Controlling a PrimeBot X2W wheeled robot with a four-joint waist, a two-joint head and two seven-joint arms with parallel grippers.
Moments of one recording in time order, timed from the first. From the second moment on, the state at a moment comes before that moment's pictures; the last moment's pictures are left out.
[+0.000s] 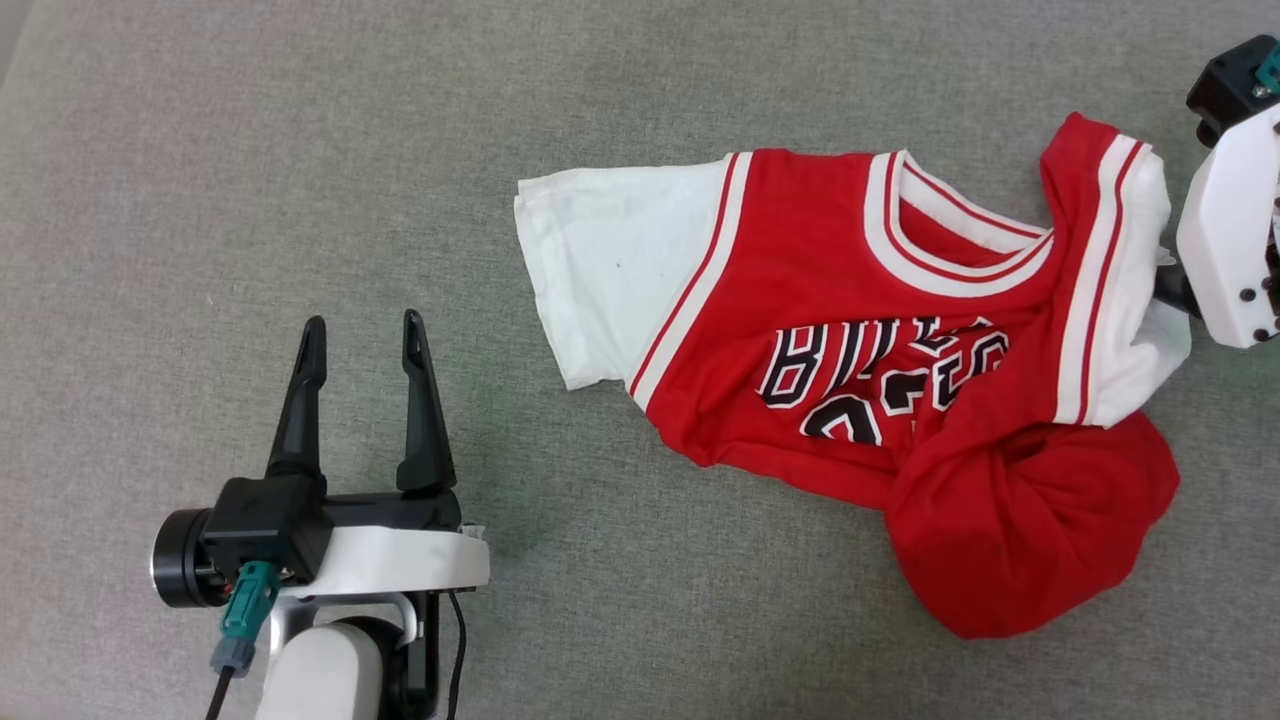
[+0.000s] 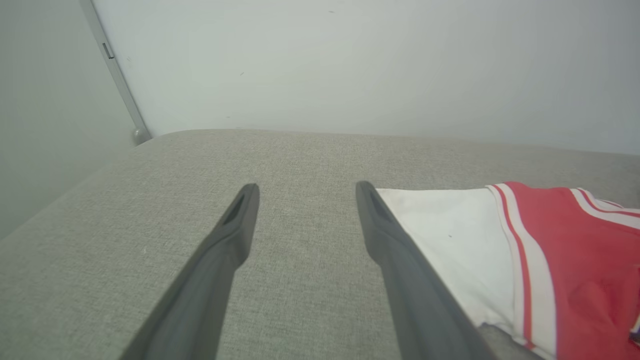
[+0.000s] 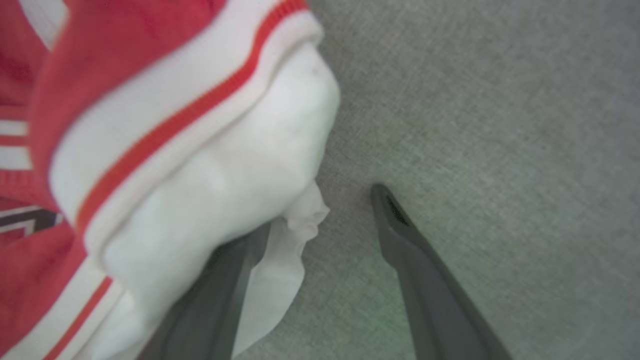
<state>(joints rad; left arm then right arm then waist) -0.15 0.05 -0.11 -0.09 -0.15 0.13 -0.26 -1.19 -0.79 1.17 0.55 1.10 0.13 0.72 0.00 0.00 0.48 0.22</state>
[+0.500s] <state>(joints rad) -0.18 0.13 0.00 0.00 -0.09 0.04 -0.26 -1.10 -0.90 1.13 0.37 1.03 0.13 0.39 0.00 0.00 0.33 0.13</state>
